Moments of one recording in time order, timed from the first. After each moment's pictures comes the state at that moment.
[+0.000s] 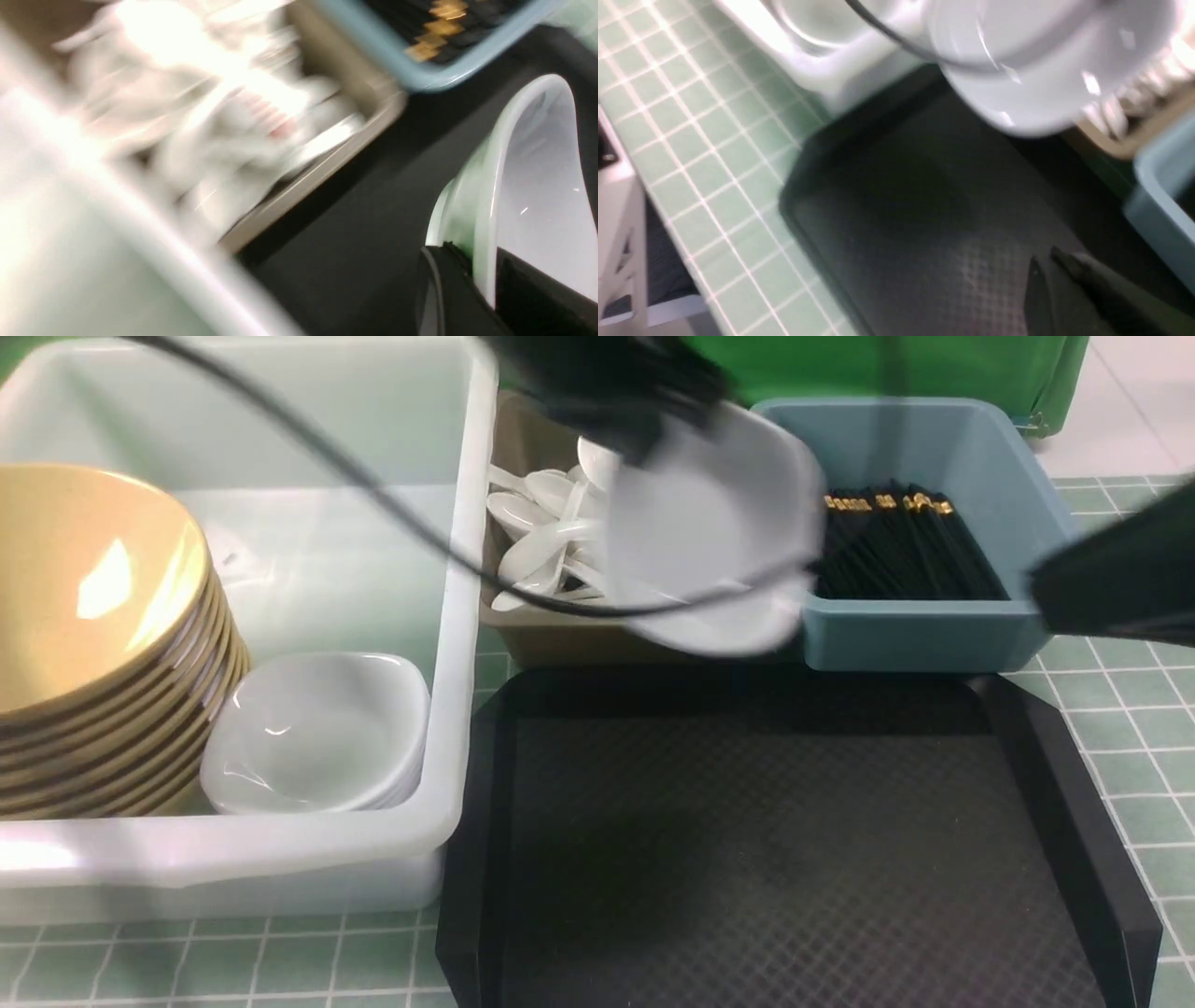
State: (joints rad) right arm 0.55 1.10 -1.37 0.25 1.15 -0.38; left arm -0.52 1.62 -1.85 -0.06 1.24 0.12
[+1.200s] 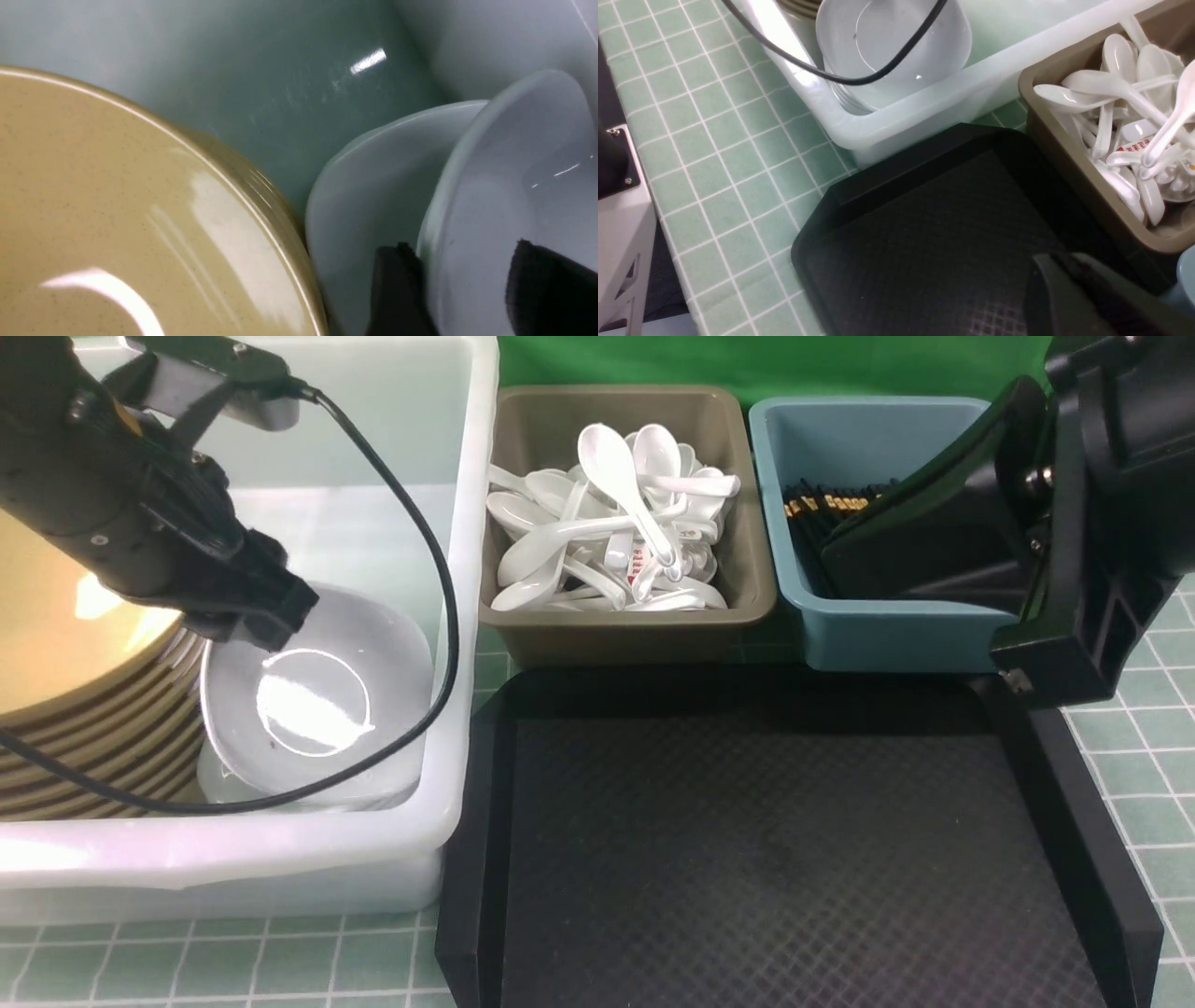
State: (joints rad) right arm 0.64 1.19 -1.40 0.26 1.03 -0.42; left arm -0.18 1.44 -1.31 -0.02 1.09 0.31
